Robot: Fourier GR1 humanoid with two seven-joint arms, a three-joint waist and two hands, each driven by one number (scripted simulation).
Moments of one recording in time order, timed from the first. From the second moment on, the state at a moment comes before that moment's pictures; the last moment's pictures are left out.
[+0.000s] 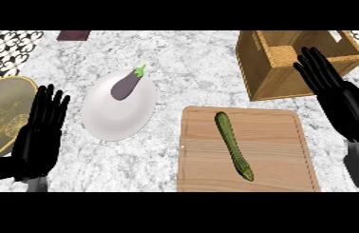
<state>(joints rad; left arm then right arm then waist) 0.04 0.23 0.02 -1.66 0.42 0.12 -0.12 -0.23 -0.57 0.12 -1.58 -0.44 0.08 -0.09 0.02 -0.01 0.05</state>
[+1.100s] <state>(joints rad) -0.15 0.42 -0.02 -1.44 0.25 0.10 0.19 -0.46 -0.32 0.53 -1.81 -0.06 0.34 -0.19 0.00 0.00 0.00</state>
